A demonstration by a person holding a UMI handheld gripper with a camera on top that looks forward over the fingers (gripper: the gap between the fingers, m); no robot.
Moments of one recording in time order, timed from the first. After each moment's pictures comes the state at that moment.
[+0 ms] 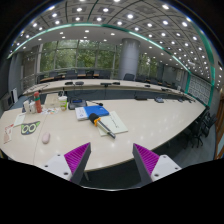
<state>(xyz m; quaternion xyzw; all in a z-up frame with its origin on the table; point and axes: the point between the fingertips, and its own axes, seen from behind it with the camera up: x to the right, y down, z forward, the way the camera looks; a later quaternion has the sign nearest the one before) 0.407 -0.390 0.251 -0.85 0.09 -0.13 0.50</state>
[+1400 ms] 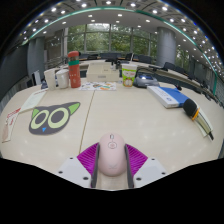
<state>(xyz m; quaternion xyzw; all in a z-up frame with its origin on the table) 0.048 -0.084 -0.011 -0.90 -0.02 -0.01 0.44</state>
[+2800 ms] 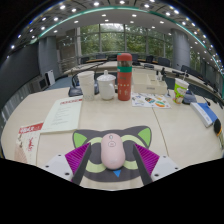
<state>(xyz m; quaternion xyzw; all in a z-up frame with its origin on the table) -0.201 -0.003 0.019 -0.90 -0.07 0.05 0.43</state>
